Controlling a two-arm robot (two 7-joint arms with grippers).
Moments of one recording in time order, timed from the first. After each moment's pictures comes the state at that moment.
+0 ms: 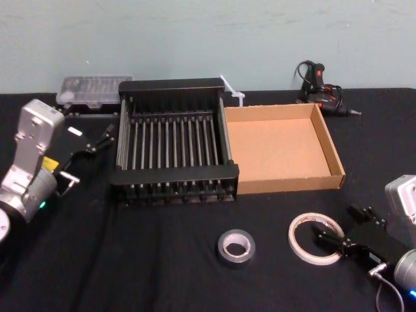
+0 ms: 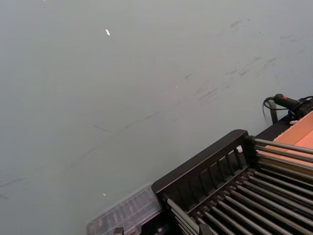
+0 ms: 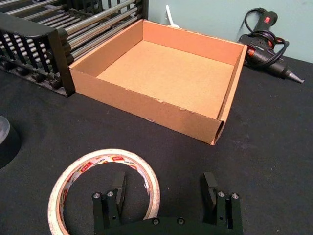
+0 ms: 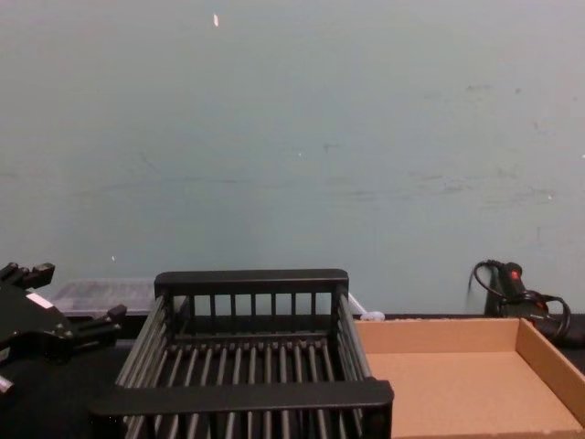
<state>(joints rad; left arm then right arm) -0.20 0.60 0.45 -1.41 -0.25 -0.12 0.03 -0.21 0.52 -0.18 -1.67 0.27 0.16 0.26</state>
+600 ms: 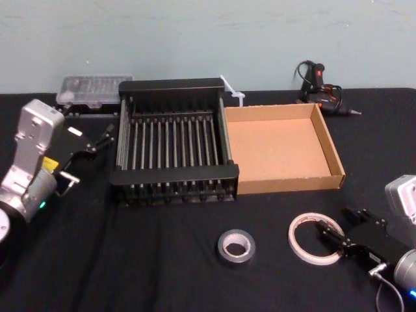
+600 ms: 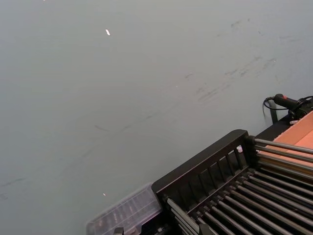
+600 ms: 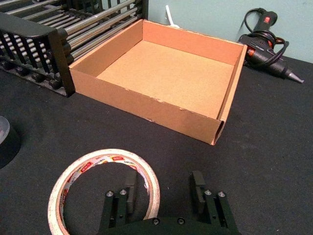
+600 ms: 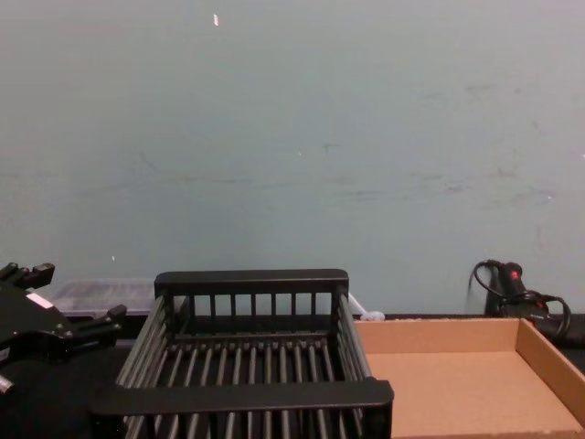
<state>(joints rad) -0.20 0.60 0.45 -1.41 -0.25 -0.12 0.03 -0.21 0.52 -0.18 -1.67 0.28 0.16 0.25</state>
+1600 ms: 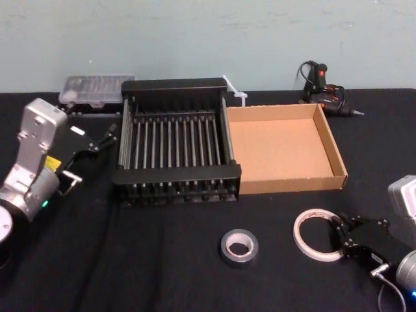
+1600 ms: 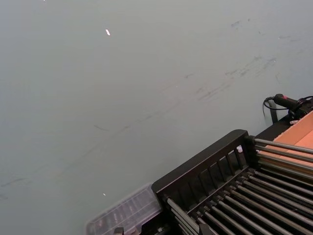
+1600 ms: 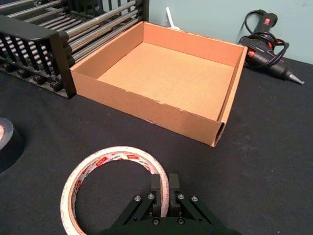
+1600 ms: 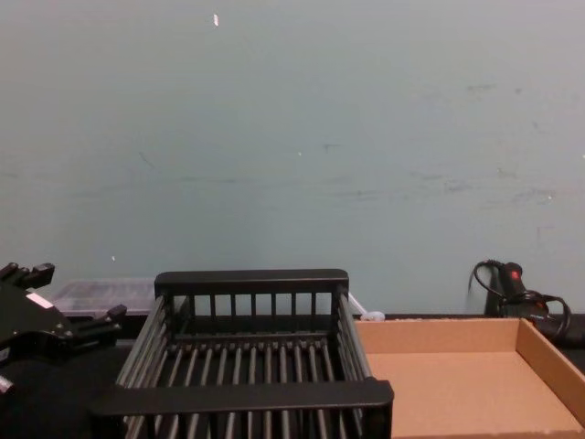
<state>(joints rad) -0.20 0.60 0.45 -1.41 -0.25 -0.12 0.03 -0.22 0.52 -0.18 -1.67 0.27 0.16 0.26</state>
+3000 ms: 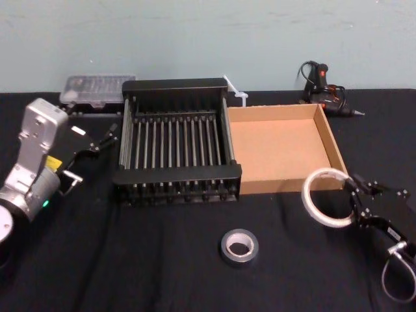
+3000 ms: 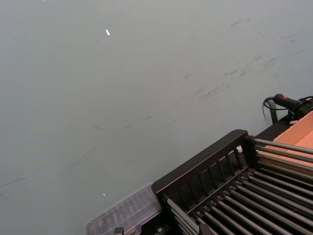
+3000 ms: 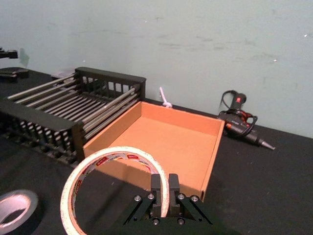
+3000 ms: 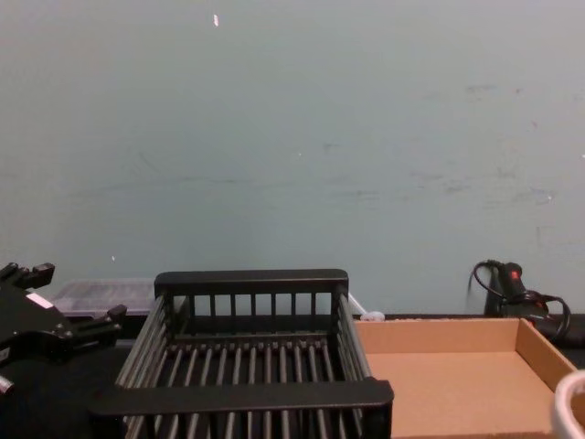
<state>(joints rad) -0.20 0.60 0.45 -1.41 -0.25 -0.12 0.03 -0.27 0.47 -0.06 -1.74 0.33 -0.04 0.33</state>
